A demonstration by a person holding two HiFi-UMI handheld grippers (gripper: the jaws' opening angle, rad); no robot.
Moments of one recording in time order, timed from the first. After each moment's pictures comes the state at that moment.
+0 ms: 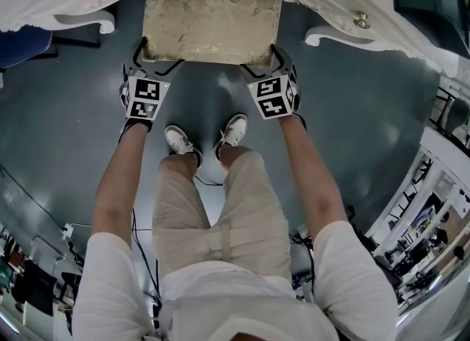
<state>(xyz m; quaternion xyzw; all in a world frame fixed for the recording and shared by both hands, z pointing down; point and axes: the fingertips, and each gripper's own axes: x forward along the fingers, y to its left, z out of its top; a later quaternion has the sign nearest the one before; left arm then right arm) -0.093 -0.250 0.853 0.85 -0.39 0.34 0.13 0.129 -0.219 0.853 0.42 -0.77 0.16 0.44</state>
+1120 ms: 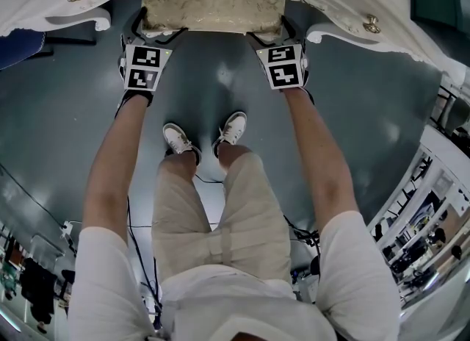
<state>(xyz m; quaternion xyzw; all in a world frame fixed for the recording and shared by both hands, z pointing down) -0.076 -0.326 0.850 0.84 -0.41 0.32 0.13 0.150 -0.300 0.851 0.47 -0.76 0.16 0.41</state>
